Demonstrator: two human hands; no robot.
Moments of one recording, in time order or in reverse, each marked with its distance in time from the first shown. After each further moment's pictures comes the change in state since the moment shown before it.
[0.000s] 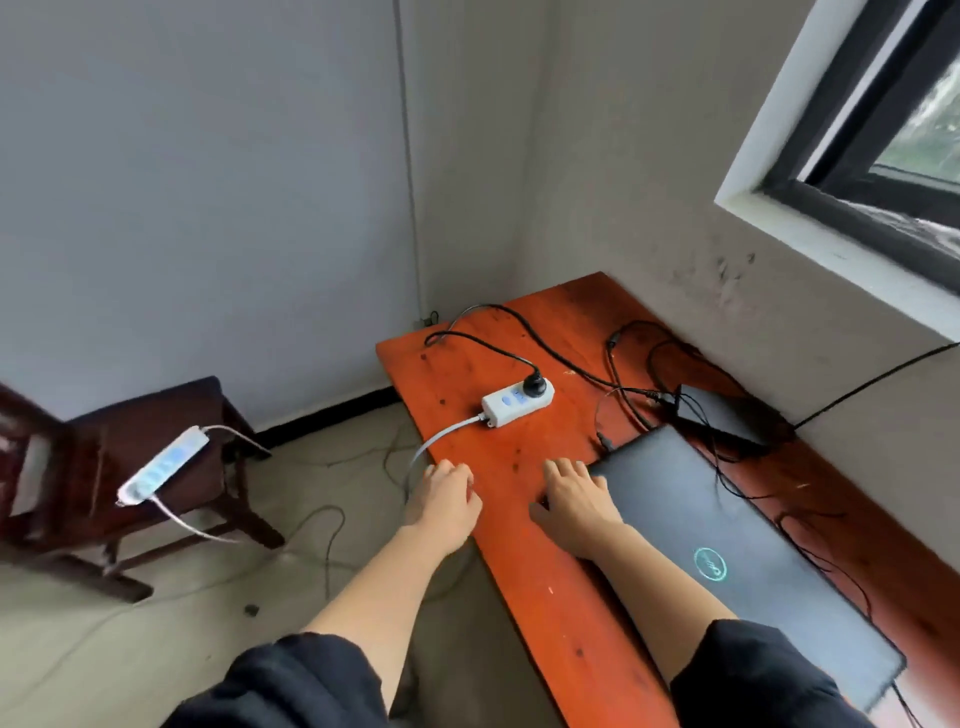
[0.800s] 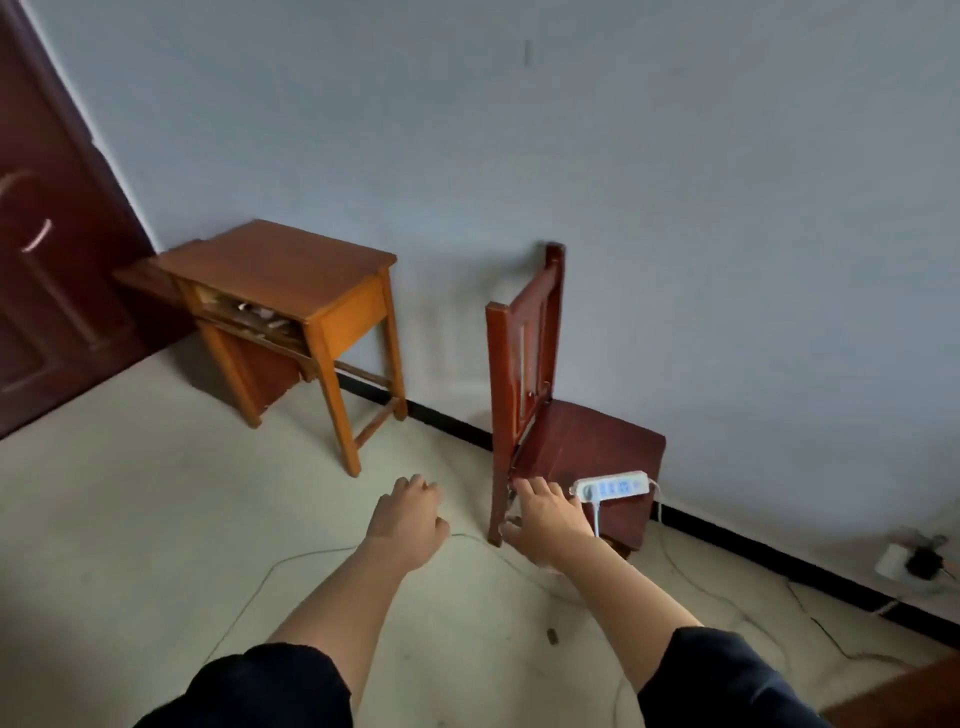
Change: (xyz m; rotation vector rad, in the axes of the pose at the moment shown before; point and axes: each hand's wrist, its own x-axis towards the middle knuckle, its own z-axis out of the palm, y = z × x) left_hand -0.321 -0.535 -0.253 0.145 0.299 -0.766; right_hand -0.026 -0.679 0.099 -0.201 -0.187 -0.865
